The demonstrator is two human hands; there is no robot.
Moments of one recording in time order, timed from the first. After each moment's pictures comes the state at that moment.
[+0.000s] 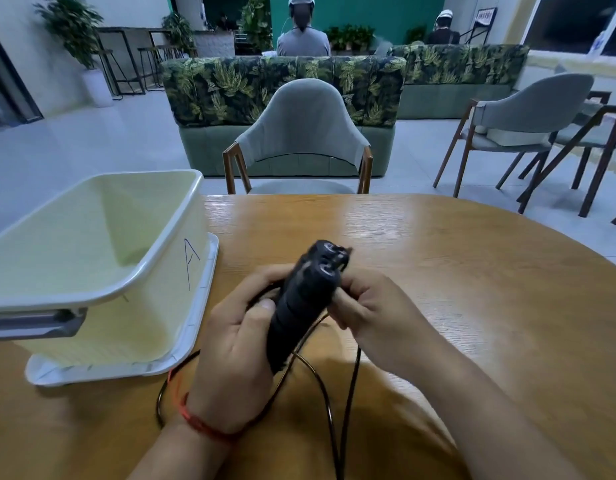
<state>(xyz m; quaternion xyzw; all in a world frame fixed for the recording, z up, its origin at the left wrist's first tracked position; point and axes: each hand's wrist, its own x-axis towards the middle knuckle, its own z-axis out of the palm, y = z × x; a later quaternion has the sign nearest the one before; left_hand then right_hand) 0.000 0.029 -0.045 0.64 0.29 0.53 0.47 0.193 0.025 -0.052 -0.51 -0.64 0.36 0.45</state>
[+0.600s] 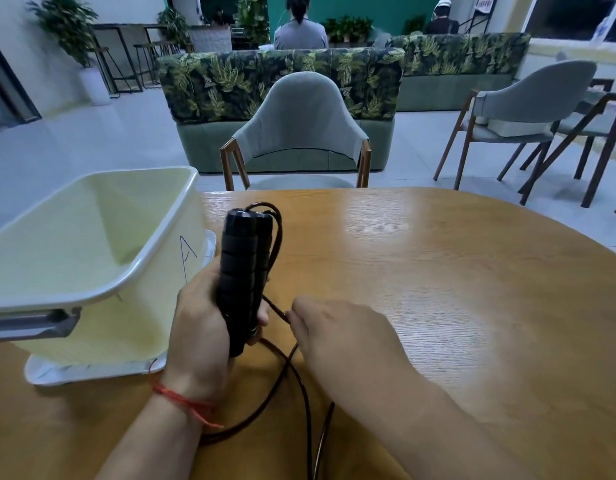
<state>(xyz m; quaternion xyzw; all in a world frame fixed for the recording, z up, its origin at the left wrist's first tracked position) -0.015 0.057 -0.047 0.51 0.38 0.54 0.54 0.143 -0.005 -0.033 -0.67 -0.72 0.09 0.13</state>
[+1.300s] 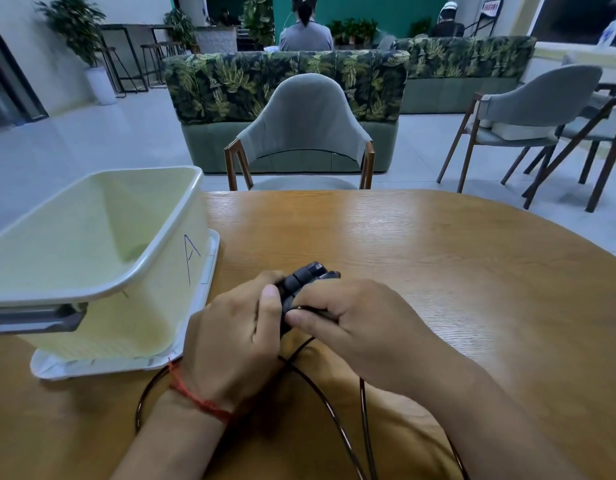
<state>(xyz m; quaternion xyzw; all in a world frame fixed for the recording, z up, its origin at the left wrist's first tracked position) -0.010 0.037 -0.041 0.78 0.53 0.32 0.11 0.181 0.000 -0.022 -0.52 -0.78 0.18 0.28</state>
